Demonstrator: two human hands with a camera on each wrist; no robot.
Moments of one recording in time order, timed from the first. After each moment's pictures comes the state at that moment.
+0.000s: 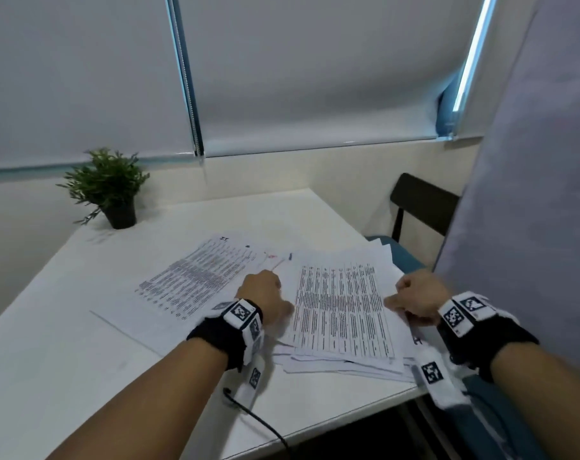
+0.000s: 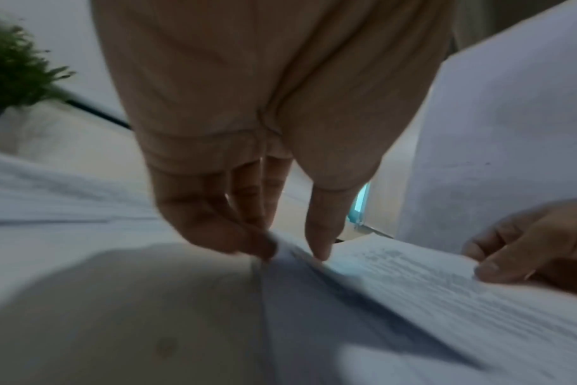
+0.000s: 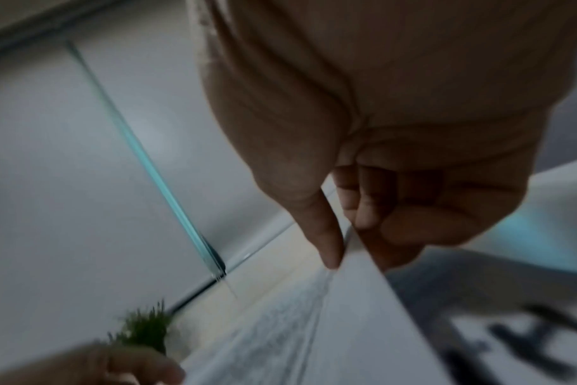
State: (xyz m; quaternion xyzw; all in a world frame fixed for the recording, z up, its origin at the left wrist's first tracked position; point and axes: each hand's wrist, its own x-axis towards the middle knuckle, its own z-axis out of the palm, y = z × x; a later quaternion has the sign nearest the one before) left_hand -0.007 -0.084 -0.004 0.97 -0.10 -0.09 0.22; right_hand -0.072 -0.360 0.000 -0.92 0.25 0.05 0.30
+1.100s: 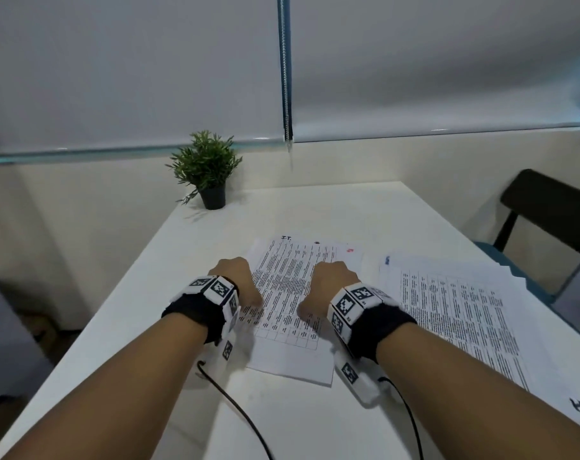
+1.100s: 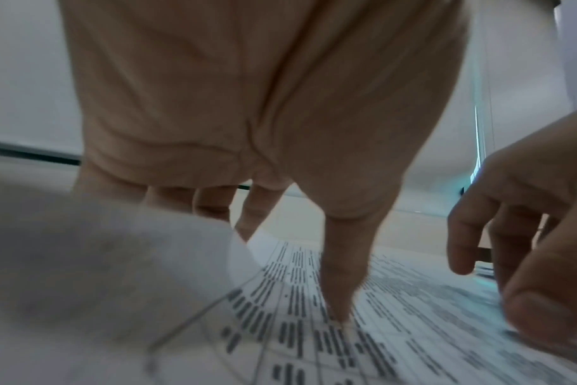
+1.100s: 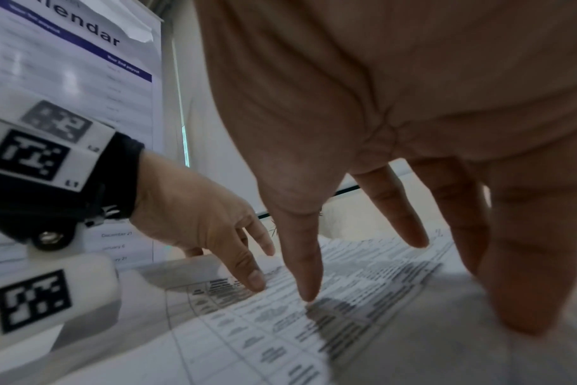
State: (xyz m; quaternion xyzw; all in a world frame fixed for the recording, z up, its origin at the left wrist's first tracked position) left_hand 0.054 0.095 0.003 0.99 0.08 -0.11 0.07; right_hand 0.033 -0.082 -0.002 -0.99 -0.03 0.09 0.14
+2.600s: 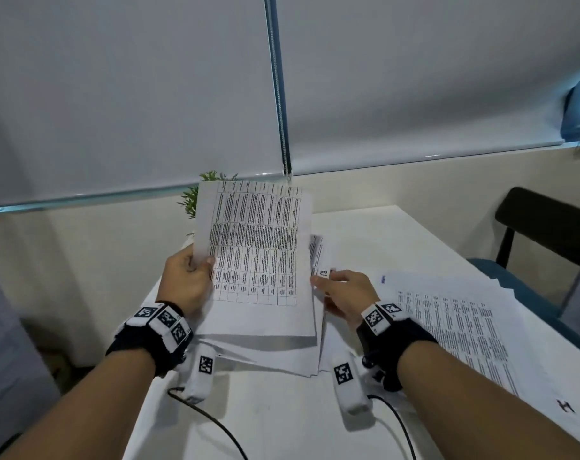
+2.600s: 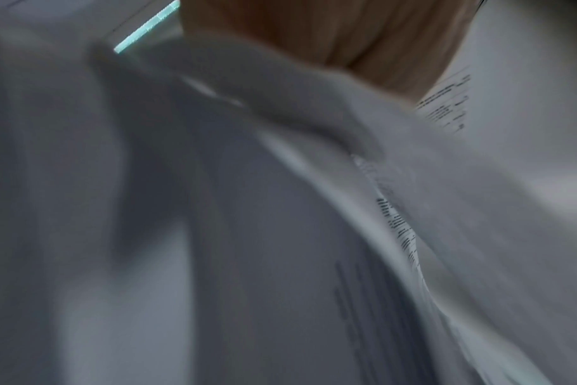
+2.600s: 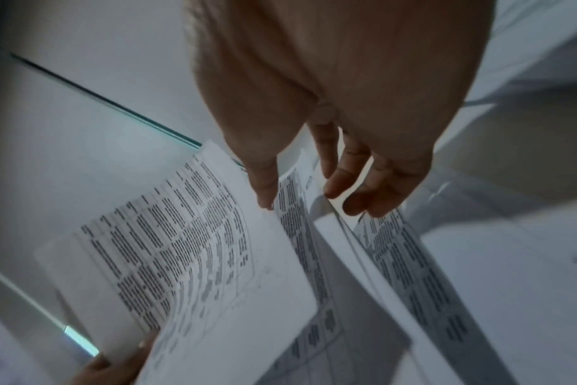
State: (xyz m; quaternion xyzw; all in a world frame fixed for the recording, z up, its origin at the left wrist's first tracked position) left_hand 0.001 0.138 0.047 0.78 -0.01 0.26 0.57; right_hand 0.034 -0.113 -0.012 -0.70 0.12 0.01 0.71
